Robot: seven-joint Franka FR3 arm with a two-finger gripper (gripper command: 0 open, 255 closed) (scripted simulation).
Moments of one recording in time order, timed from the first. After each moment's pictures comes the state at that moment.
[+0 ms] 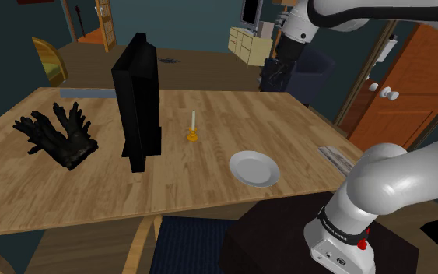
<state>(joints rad) 0.01 -0.73 -0.05 -2.40 0.04 1.87 -0.07</state>
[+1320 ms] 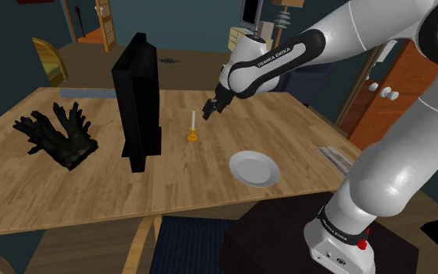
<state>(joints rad) 0.10 -0.11 0.01 -2.40 0.09 2.66 -0.11</state>
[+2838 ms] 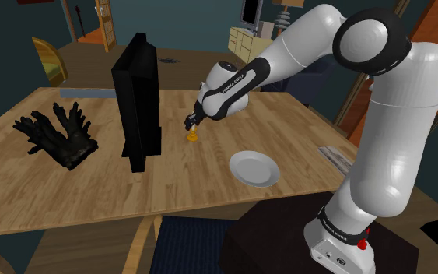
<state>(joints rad) 0.12 0.28 0.03 -2.18 0.07 2.91 -0.12</state>
